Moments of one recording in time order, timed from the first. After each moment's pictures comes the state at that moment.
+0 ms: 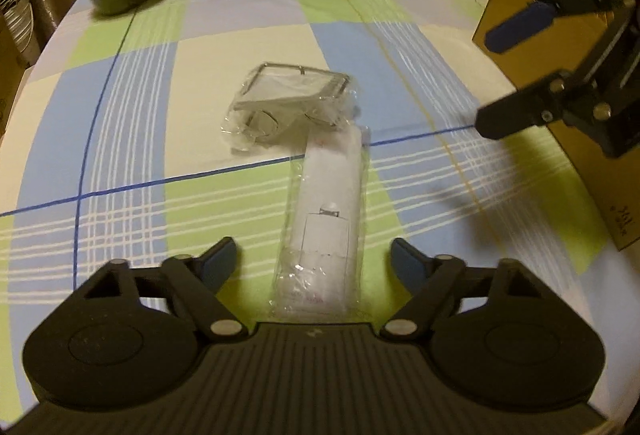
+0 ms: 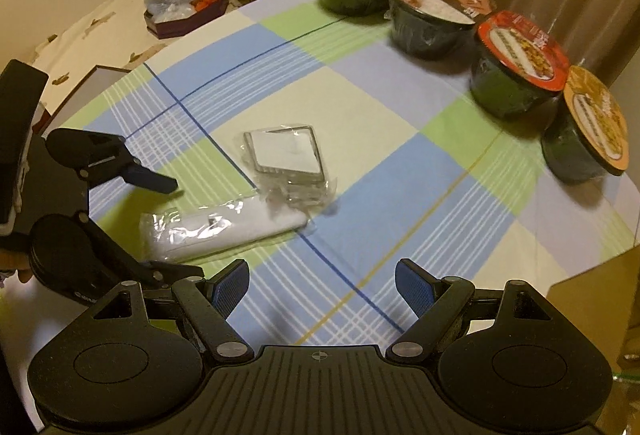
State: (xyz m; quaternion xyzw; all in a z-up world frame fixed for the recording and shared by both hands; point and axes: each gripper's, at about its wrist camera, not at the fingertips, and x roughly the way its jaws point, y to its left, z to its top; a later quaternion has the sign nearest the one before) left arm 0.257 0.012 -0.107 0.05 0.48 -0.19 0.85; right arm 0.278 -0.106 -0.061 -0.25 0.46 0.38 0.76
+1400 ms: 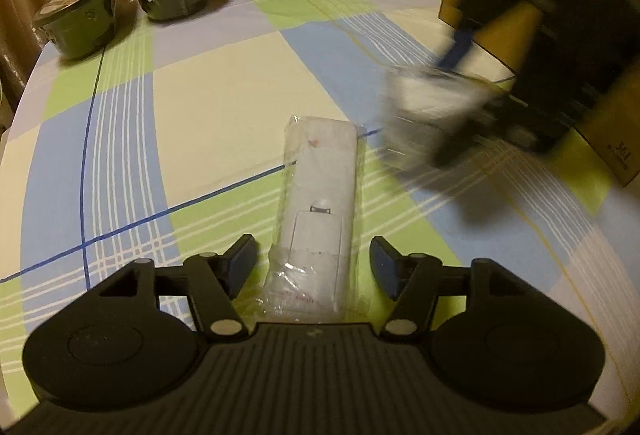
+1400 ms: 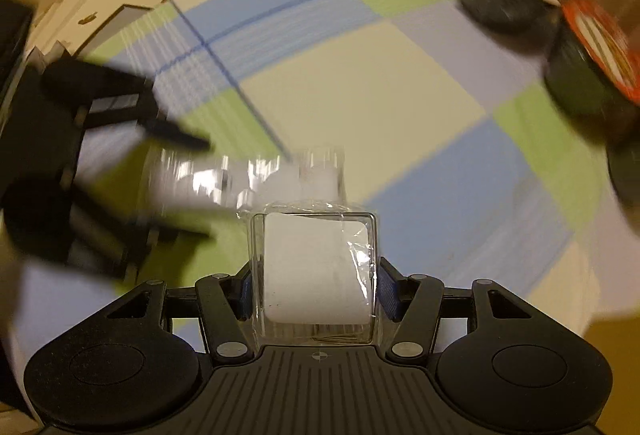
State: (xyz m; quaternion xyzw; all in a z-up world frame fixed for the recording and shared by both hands) left arm 0.257 0.019 -0.114 0.12 0.45 -0.25 0.85; right arm 0.281 -0.081 -0.102 -0.31 0.51 0.41 0.69
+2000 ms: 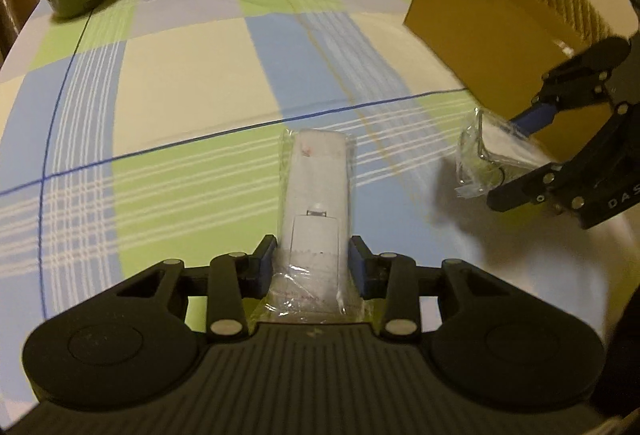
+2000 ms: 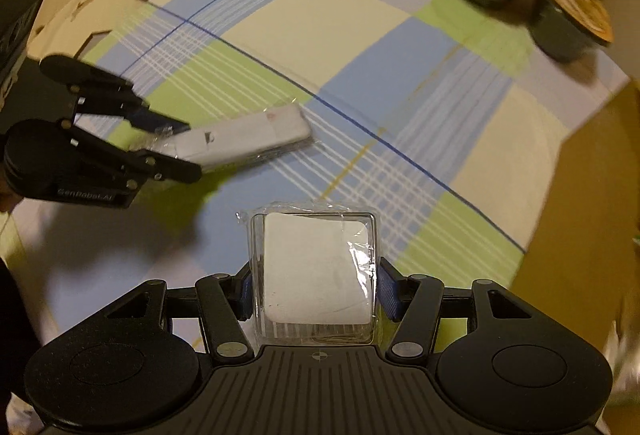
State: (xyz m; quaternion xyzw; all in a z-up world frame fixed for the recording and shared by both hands) left arm 0.210 -0.006 -0.089 0.03 0.48 -0.25 0.84; right arm 0.207 -0.169 -0.071 -0.22 0.54 0.33 0.74
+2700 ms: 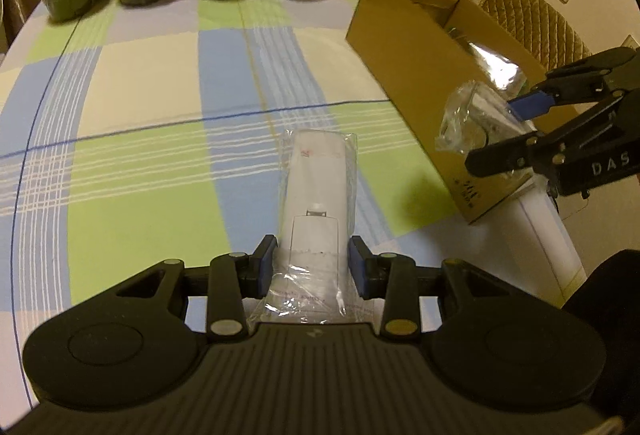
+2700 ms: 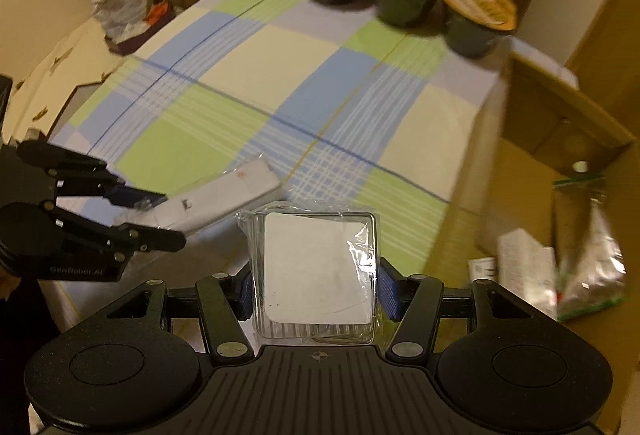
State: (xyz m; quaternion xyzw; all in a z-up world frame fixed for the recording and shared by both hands) left arm 0.145 -0.067 -0.033 0.01 0.48 -0.24 0.84; right arm 0.160 -0.235 -0.003 -0.17 0.50 0.28 0.80
